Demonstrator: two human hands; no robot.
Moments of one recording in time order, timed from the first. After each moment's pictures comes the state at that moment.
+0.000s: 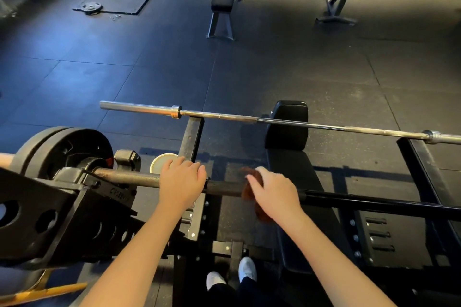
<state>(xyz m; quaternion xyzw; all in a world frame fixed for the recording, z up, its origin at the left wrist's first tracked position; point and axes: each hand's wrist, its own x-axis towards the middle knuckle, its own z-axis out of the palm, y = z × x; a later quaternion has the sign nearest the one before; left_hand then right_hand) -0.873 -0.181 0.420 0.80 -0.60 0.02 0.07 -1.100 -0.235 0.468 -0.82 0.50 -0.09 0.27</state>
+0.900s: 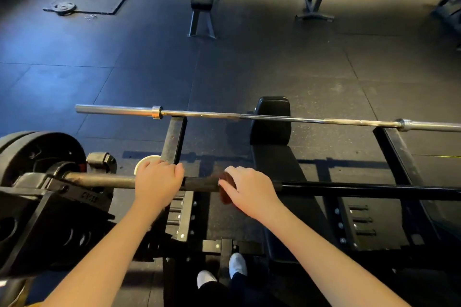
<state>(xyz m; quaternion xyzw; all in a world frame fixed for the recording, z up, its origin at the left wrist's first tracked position) -0.876 -0.180 0.441 0.73 -0.68 0.08 -0.05 -1.102 -0.232 0.470 -0.88 0.42 -0.07 0.21</state>
